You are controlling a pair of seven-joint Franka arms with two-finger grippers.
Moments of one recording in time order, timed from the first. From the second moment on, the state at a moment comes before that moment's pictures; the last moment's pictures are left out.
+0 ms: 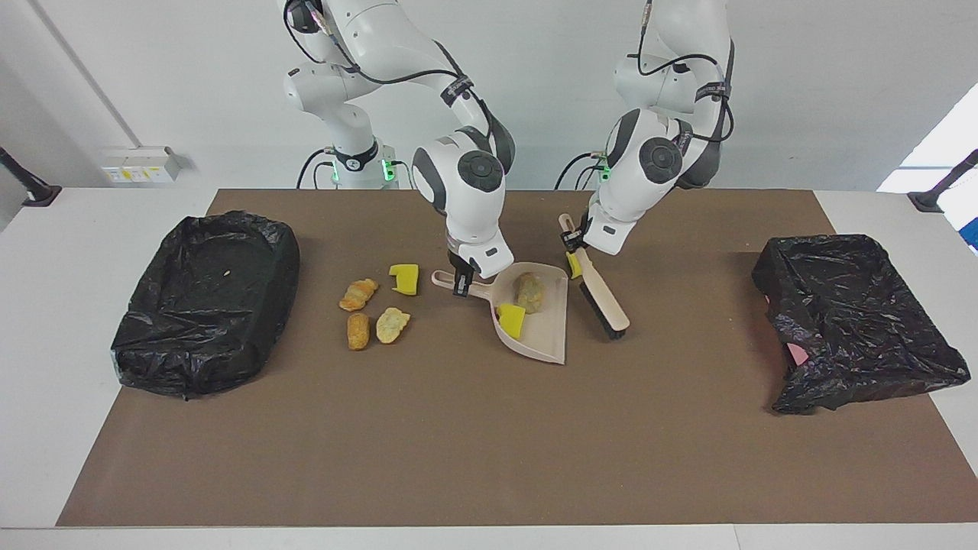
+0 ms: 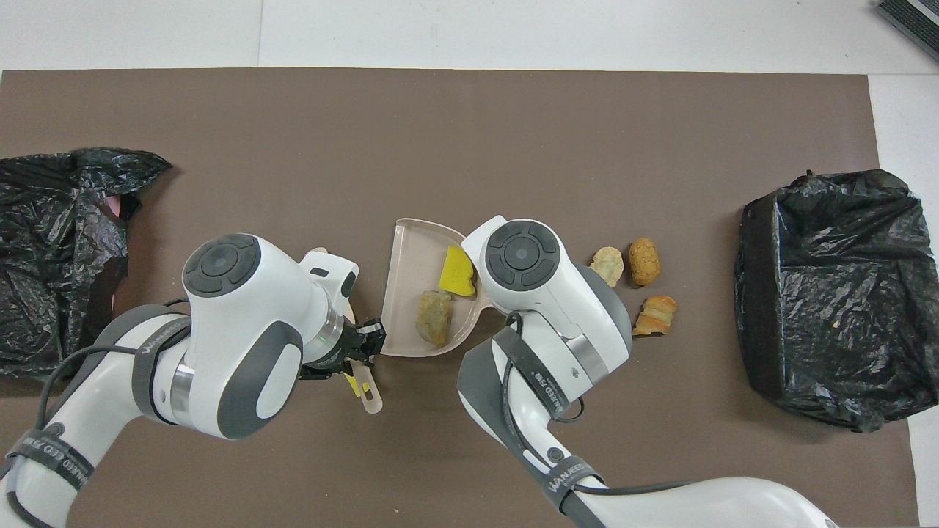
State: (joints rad) left arm -0.52 0.01 0.03 -2.15 -0.29 1.93 -0.80; right arm 0.55 0.32 0.00 -1.83 -0.09 2.06 -0.82
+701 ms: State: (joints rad) left arm -0.74 -0.13 0.00 -2.31 -0.26 1.81 -1.27; right arm 0.55 0.32 0.00 -1.84 -0.12 2.06 -0.83
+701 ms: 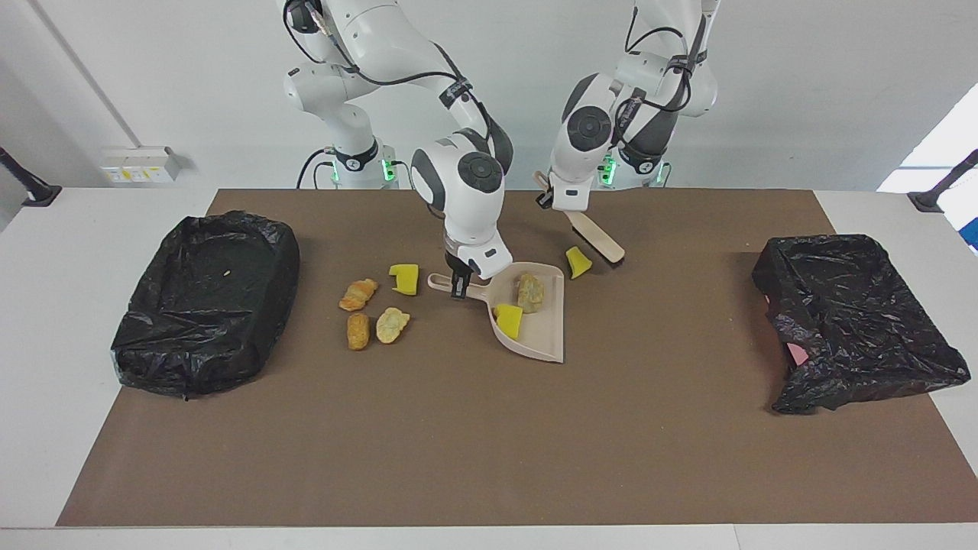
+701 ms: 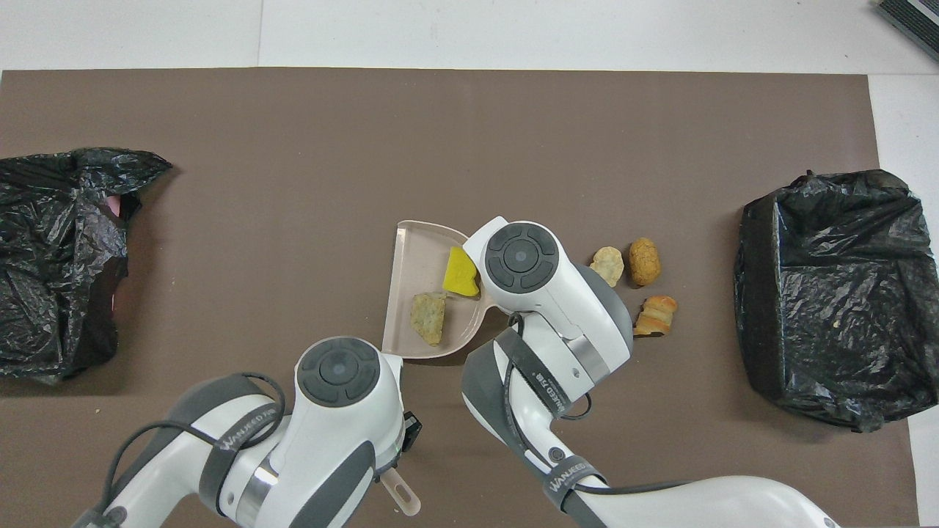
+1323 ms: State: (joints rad) left arm -0.72 -0.14 0.01 -2.43 -0.37 2.13 -1.03; right arm 0.55 0.32 0.00 -1.84 -0.13 2.06 -0.83
